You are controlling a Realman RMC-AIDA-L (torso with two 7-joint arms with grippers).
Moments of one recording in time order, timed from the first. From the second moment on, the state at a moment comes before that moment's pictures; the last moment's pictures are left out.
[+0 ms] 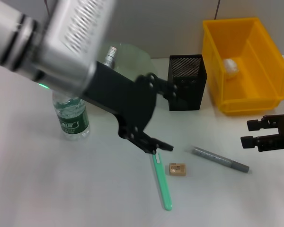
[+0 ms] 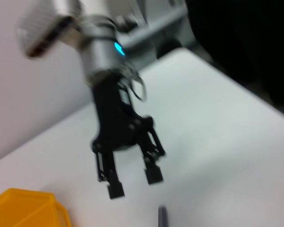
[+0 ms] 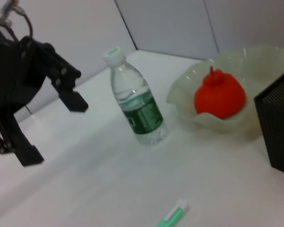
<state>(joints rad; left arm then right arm) -0.78 -2.07 1.16 1.29 2.08 1.76 -1.38 0.55 1.91 -0.68 -0.78 -2.14 -1.72 1.73</state>
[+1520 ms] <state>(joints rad) -0.99 -2.08 1.94 1.09 2.37 1.34 -1.05 0.60 1.89 -0.58 -0.77 -2.23 -1.71 1.81</state>
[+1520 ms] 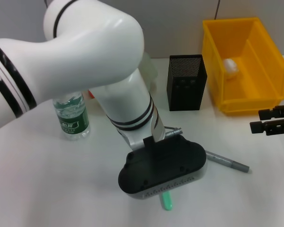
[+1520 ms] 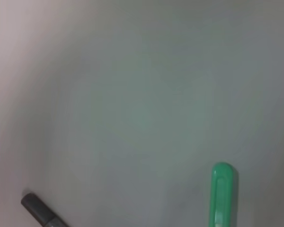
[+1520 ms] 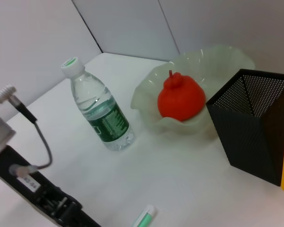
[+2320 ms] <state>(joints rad) -1.04 -2.08 2.03 0.98 2.32 1.27 -1.02 0.59 1.91 -0.58 -0.77 -2.23 -1.70 1.81</state>
